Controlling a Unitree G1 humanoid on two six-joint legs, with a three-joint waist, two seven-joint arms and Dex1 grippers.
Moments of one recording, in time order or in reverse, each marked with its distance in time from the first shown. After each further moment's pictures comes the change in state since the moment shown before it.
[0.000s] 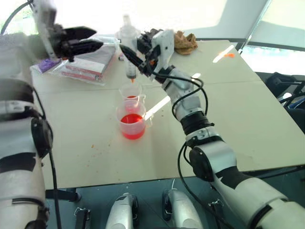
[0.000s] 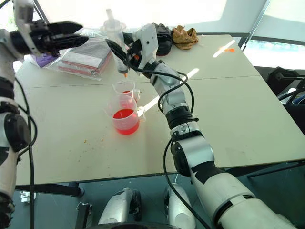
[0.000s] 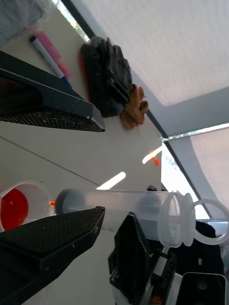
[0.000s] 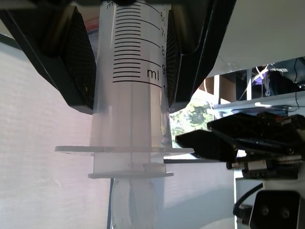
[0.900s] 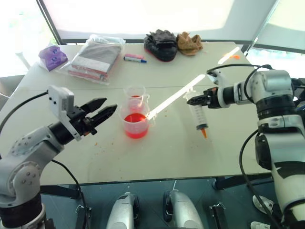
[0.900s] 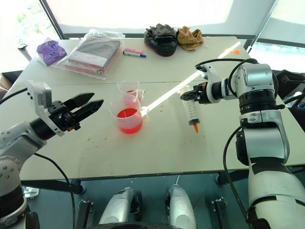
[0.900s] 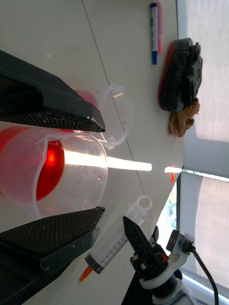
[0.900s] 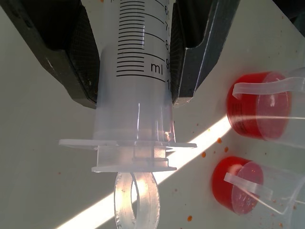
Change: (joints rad) left arm 1.012 -0.249 0.273 -1.404 -0.566 0.613 0.834; right arm 0.028 -0.666 0.152 -0.076 0.173 1.545 0.138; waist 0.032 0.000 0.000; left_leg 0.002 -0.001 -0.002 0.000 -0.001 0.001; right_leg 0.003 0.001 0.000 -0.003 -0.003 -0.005
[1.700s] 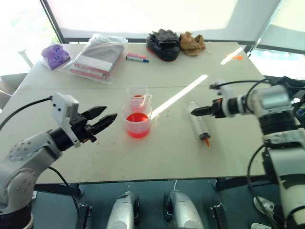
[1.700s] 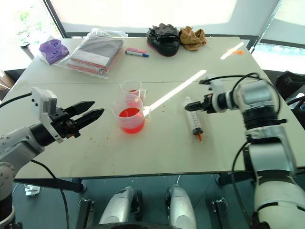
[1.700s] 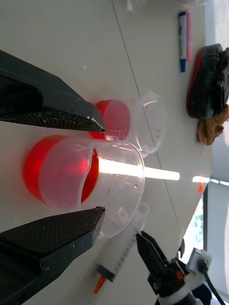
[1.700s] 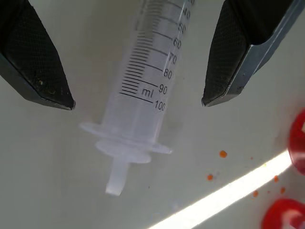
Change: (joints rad) left arm 0.070 0.125 -0.001 0.007 -0.070 -0.033 0.046; right arm 0.153 -0.162 0.064 -0.266 -0.041 -0.147 0.135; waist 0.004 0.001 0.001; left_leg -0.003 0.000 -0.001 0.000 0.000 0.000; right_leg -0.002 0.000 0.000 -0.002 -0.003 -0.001
